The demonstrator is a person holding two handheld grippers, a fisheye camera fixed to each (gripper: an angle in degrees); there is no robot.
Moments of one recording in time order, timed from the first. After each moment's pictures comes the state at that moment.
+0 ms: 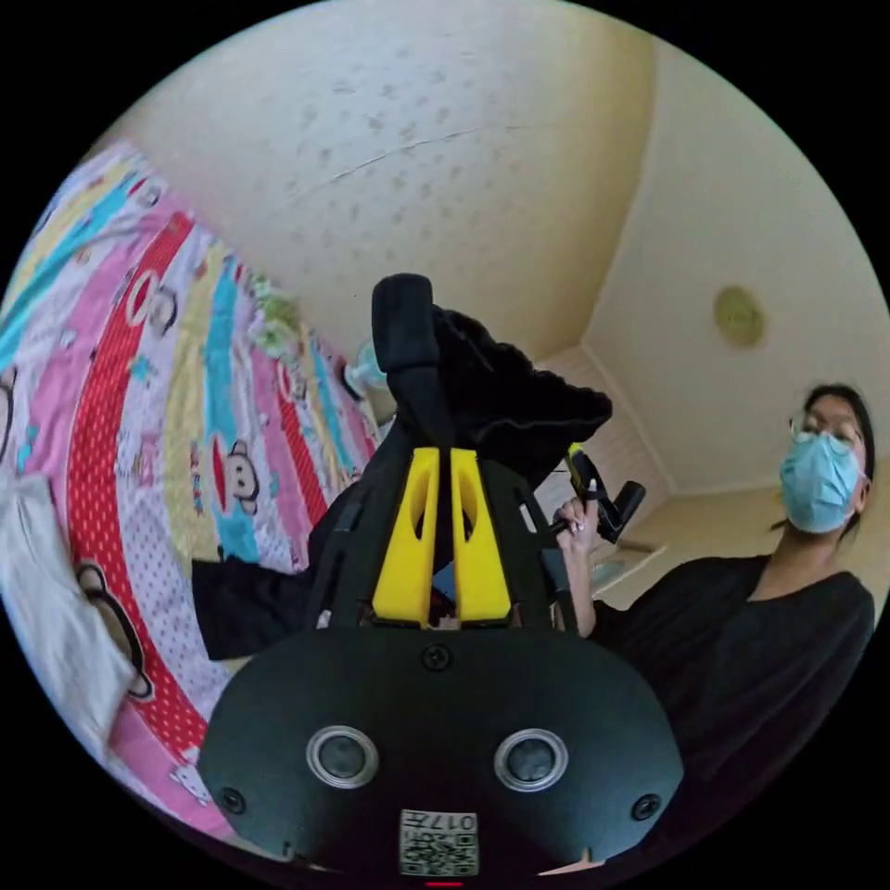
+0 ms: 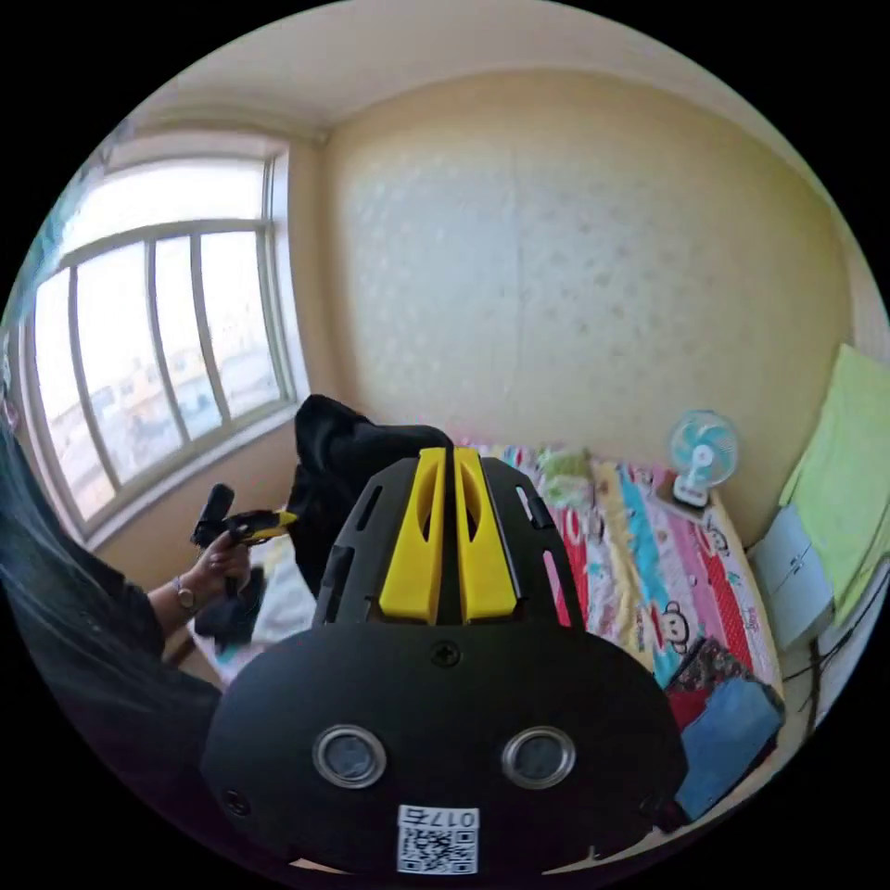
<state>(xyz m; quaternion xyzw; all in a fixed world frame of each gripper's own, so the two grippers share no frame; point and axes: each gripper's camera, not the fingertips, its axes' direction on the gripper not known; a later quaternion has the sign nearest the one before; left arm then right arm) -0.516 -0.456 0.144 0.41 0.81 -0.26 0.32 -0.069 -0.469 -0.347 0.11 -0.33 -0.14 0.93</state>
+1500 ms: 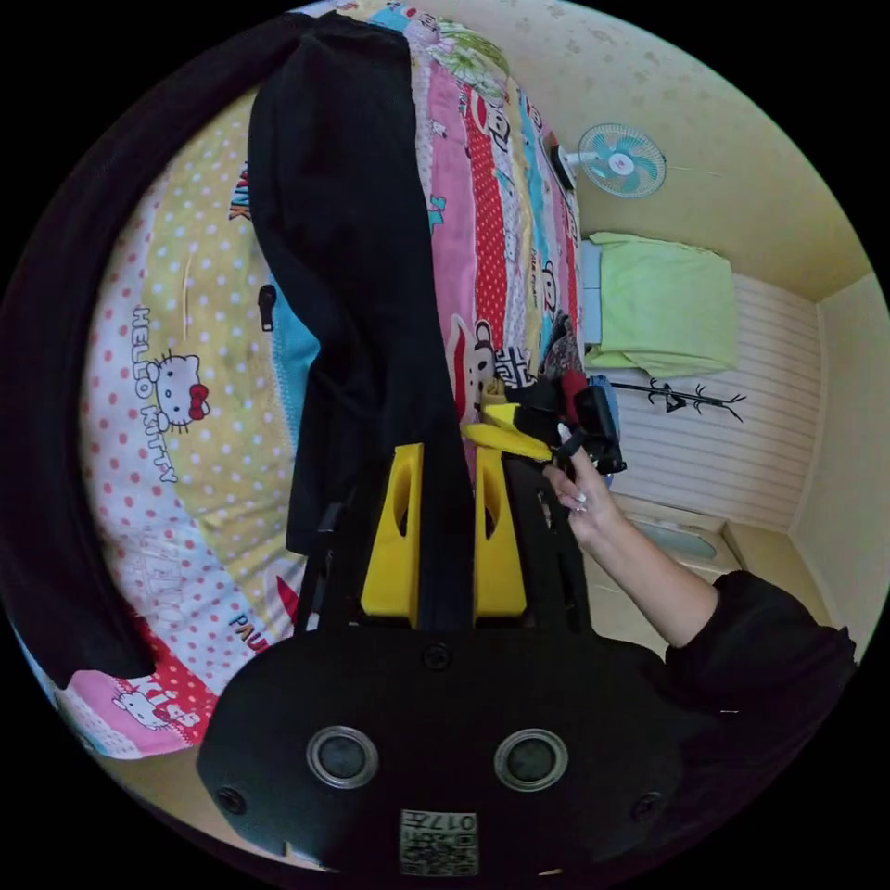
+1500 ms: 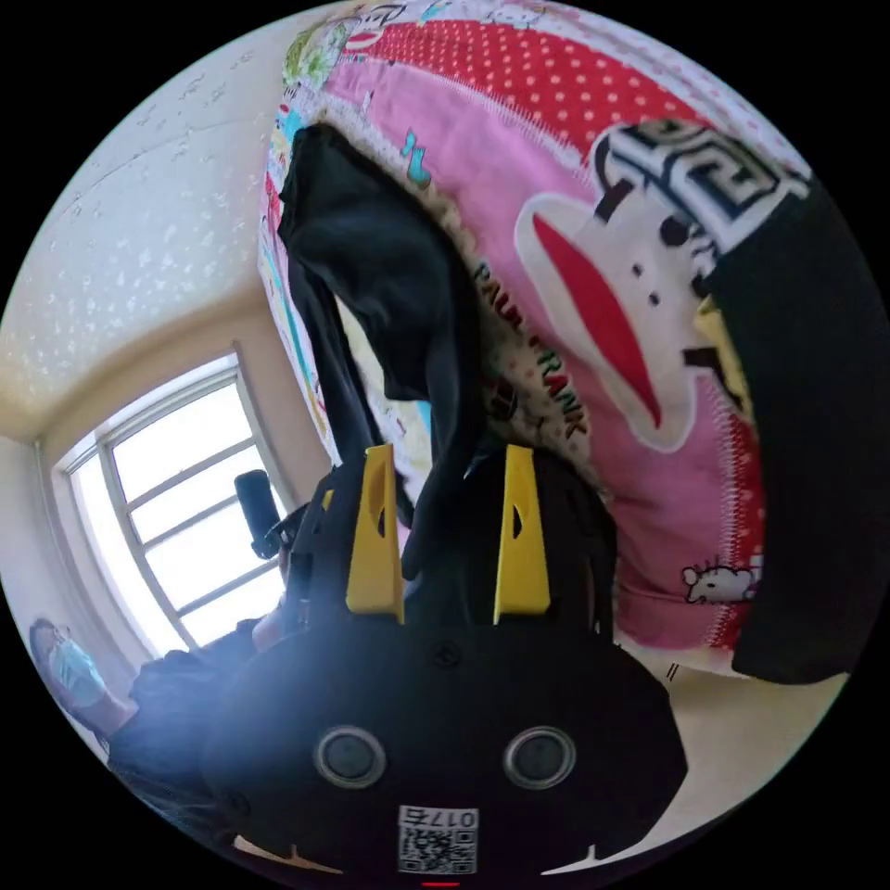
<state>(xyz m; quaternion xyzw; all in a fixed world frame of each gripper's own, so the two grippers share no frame) -0.108 -0.647 0.294 0.00 0.84 -0.11 0.53 0.117 -0.434 0.272 -0.57 -0.42 0.19 0.68</state>
